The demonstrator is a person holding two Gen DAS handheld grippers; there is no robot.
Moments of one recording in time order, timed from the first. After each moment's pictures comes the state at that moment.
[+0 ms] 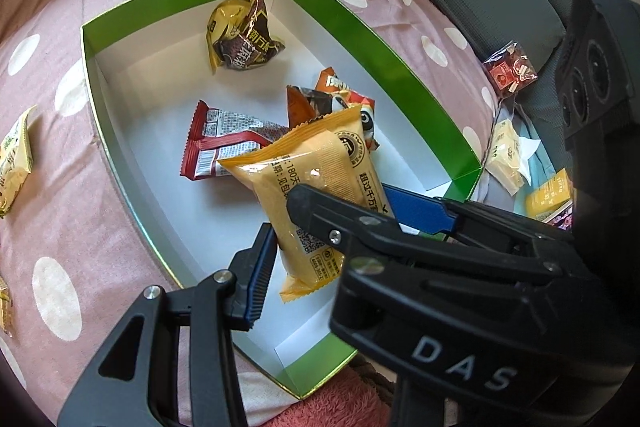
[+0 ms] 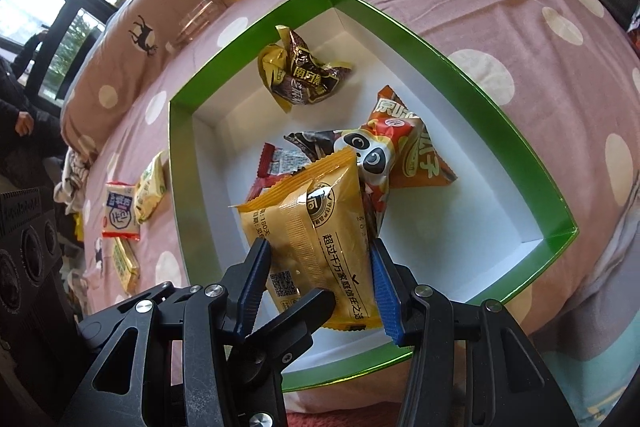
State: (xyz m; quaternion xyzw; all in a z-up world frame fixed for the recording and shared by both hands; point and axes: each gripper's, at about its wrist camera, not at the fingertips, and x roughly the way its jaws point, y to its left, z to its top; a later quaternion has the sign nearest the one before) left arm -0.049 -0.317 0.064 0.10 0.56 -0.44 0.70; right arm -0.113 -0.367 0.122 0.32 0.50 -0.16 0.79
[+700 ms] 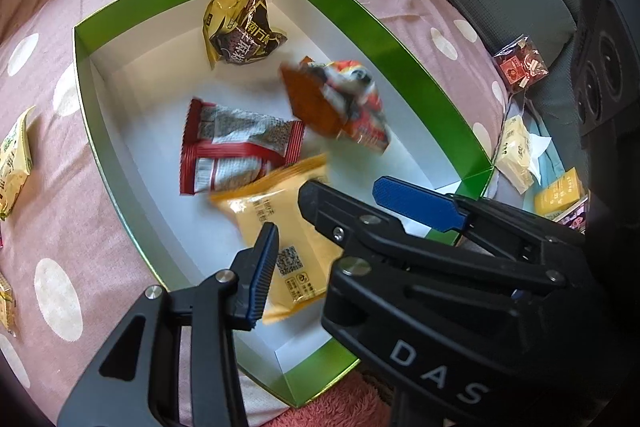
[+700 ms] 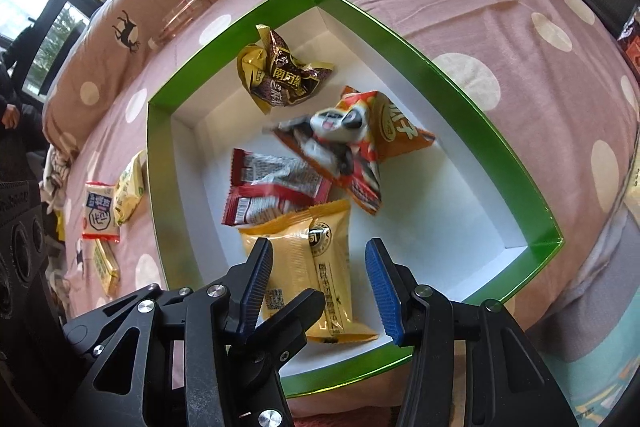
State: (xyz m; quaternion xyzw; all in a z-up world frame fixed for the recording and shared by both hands) left arm -0.048 -0.333 0.059 0.12 0.57 -0.43 0.69; right arm -0.110 -0.371 0.120 0.30 0.51 -0.18 0.78
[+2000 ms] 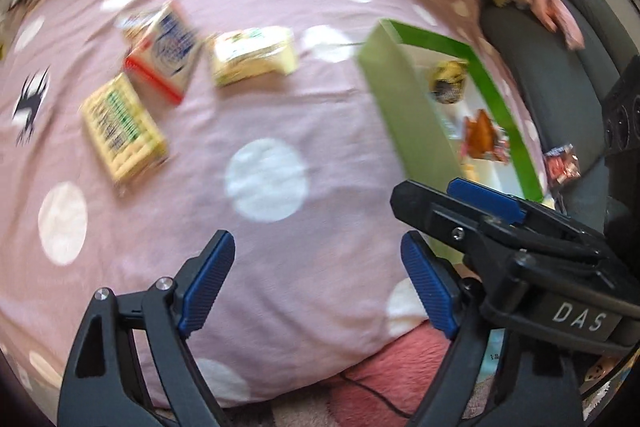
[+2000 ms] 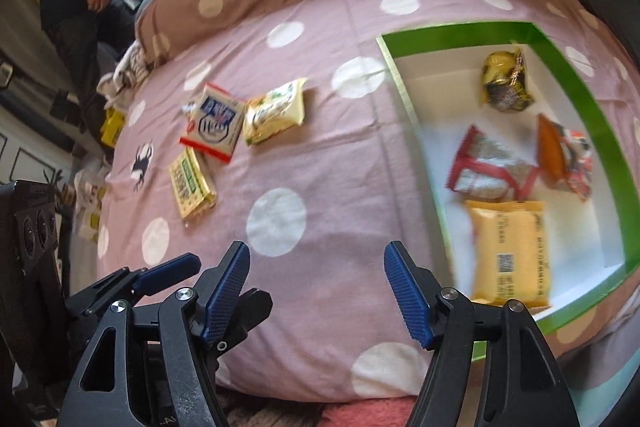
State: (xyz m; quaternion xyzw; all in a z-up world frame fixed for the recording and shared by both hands) left arm -0.022 -0.096 0.070 -0.03 0.57 -0.28 0.78; right arm -0.058 -0.206 0.143 0.18 0.53 -0.03 0.83
